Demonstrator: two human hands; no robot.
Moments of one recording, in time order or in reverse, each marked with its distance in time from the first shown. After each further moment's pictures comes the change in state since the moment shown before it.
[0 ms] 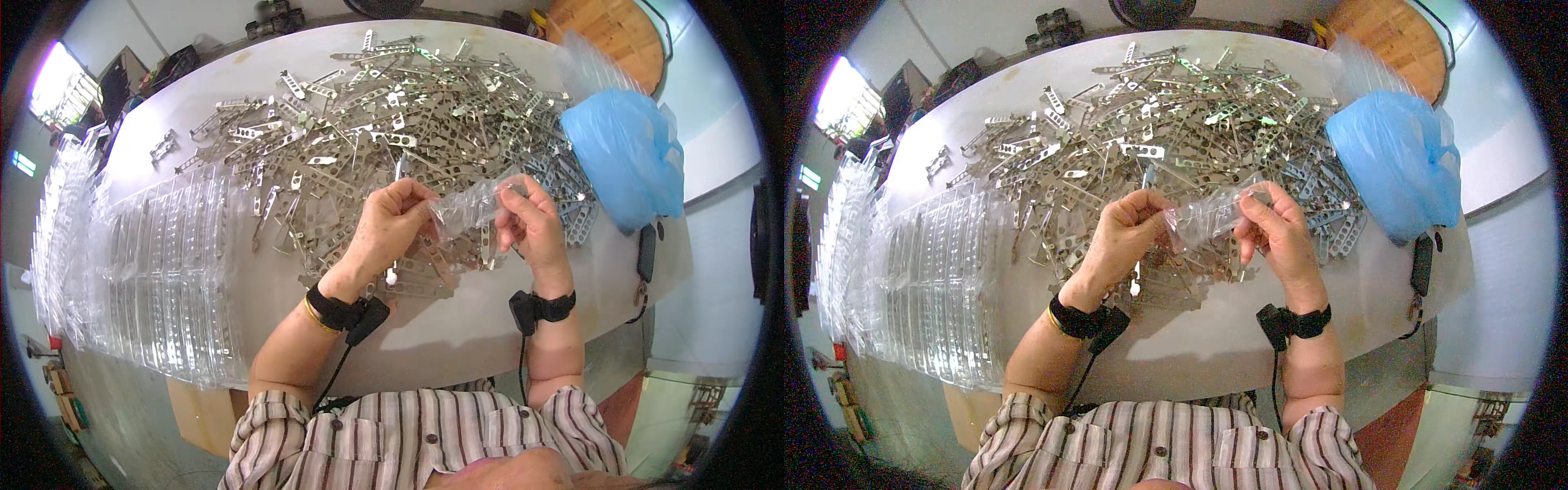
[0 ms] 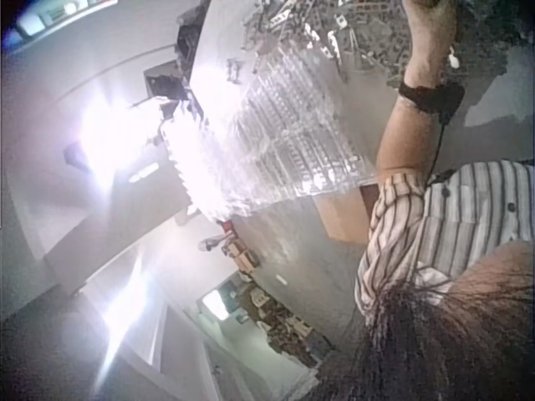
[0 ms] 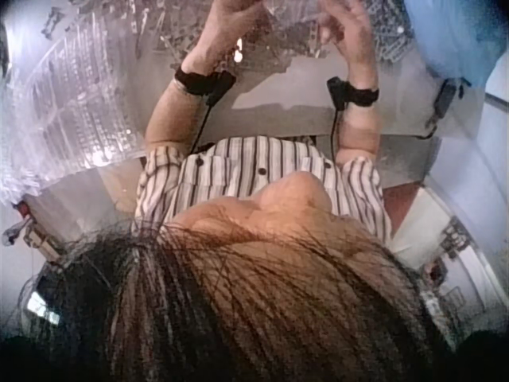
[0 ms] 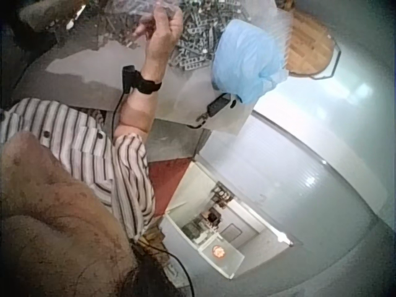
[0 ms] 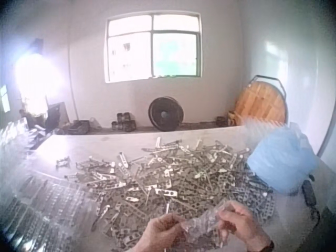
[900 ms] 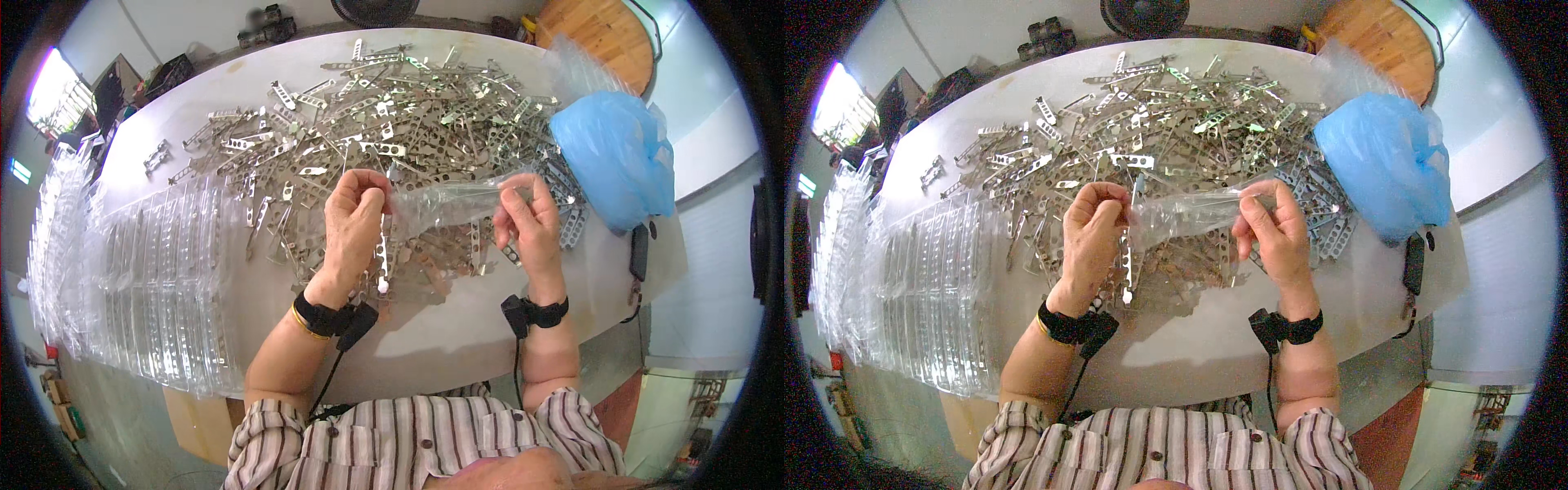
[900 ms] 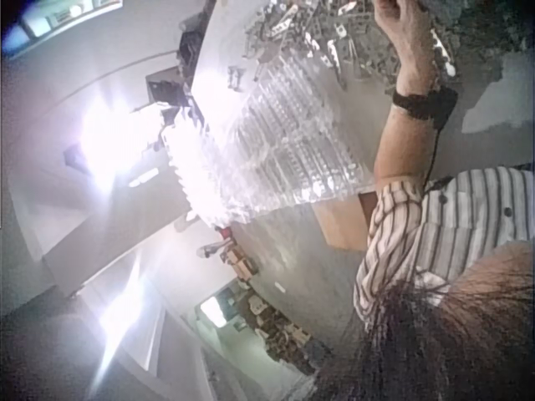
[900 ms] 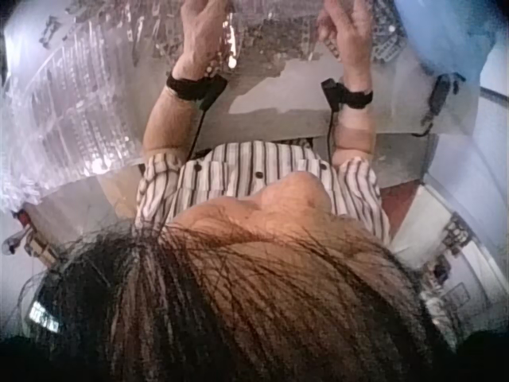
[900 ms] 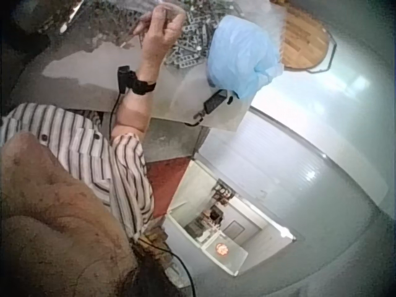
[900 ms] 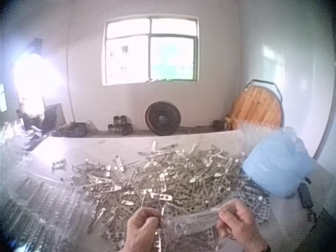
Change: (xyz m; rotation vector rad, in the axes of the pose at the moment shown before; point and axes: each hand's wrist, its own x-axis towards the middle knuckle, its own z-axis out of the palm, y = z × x) left_hand 0.006 0.002 -0.014 -0.068 0.318 0.150; right_hand 0.000 0.000 -0.002 -0.110 0.080 -0.288
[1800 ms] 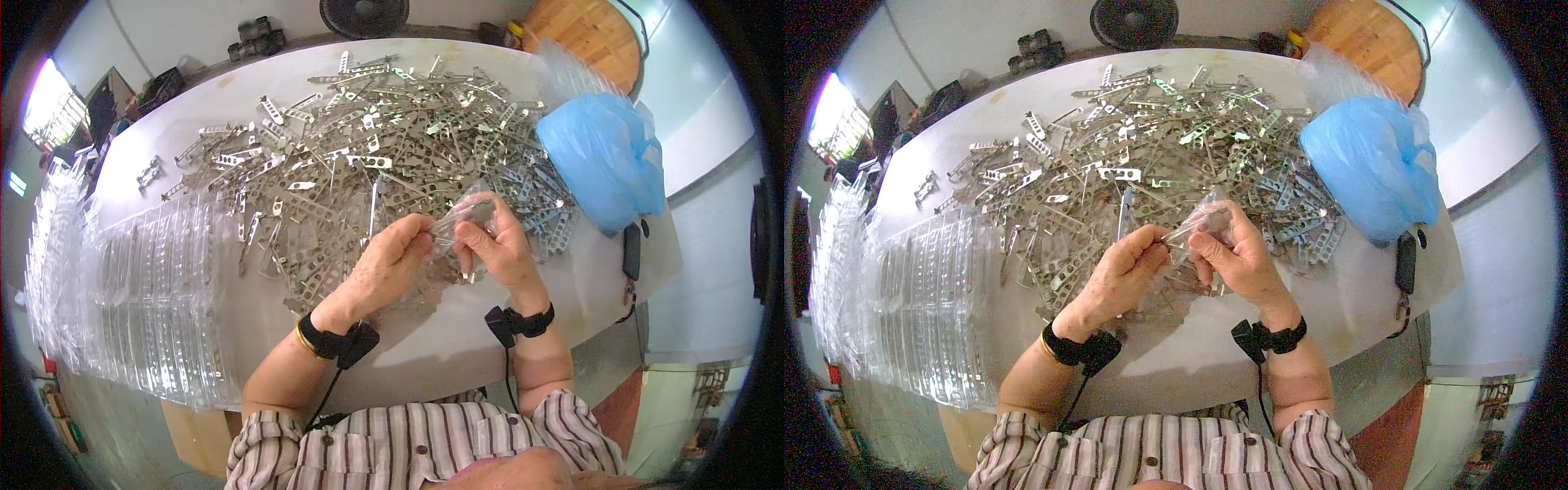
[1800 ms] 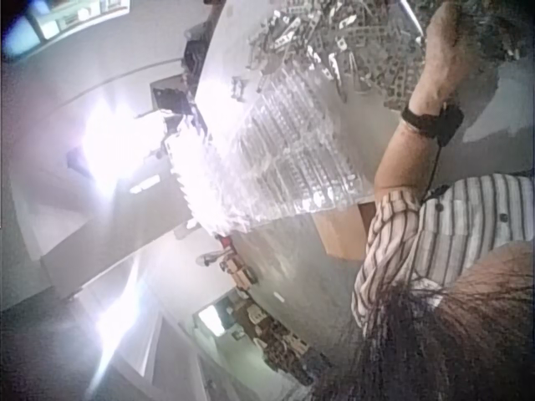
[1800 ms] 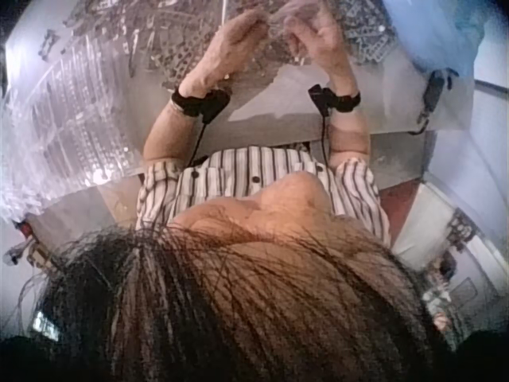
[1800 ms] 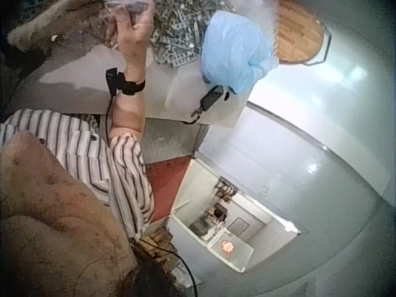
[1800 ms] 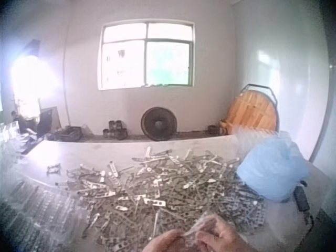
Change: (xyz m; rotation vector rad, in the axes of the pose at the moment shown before) left_hand -0.028 0.004 0.027 0.424 -0.477 0.107; right_hand -0.012 -0.002 0.018 0.011 -0.211 0.077
